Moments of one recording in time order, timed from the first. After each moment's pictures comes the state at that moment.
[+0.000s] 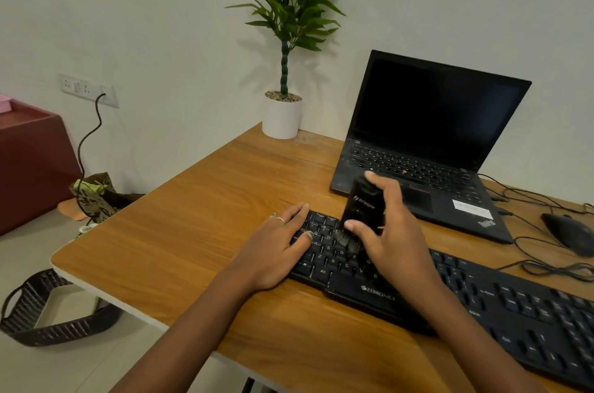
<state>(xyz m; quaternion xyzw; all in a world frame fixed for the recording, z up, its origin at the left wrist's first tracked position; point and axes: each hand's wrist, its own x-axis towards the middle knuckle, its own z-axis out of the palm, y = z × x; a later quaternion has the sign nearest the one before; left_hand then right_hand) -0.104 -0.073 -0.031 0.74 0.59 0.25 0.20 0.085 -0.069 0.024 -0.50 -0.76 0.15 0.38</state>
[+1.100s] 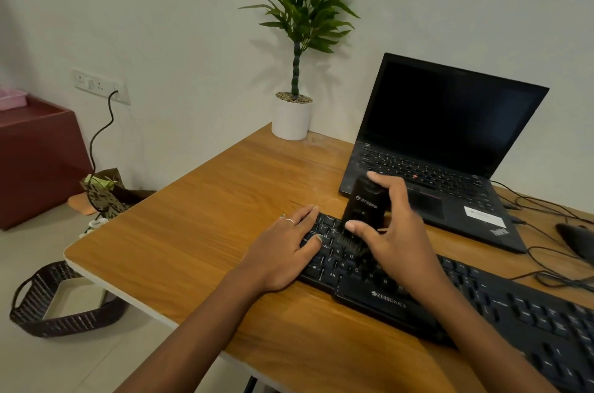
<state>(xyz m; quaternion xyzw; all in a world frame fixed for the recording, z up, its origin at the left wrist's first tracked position) -0.104 -0.074 -0.028 0.74 0.59 0.25 0.20 0.078 -0.065 0.028 -0.48 -0.77 0.19 0.38</state>
